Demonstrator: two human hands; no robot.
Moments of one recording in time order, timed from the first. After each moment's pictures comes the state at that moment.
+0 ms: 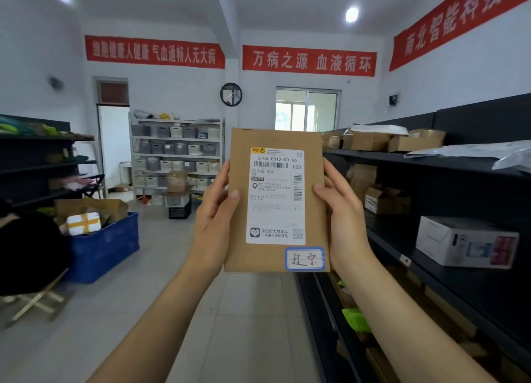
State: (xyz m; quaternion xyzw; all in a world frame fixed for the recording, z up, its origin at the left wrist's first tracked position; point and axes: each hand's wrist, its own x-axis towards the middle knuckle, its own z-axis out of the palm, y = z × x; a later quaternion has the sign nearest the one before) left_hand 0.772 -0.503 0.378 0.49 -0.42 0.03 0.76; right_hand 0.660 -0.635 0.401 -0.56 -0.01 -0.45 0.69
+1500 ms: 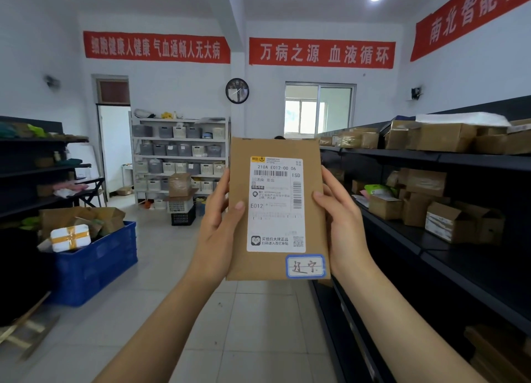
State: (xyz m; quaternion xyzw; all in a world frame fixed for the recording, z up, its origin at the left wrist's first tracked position) left_hand 1.076 -0.654 0.363 0.51 -0.42 0.01 0.75; right_hand 0.973 -0.795 0.385 -0.58 -0.03 -0.43 0.69
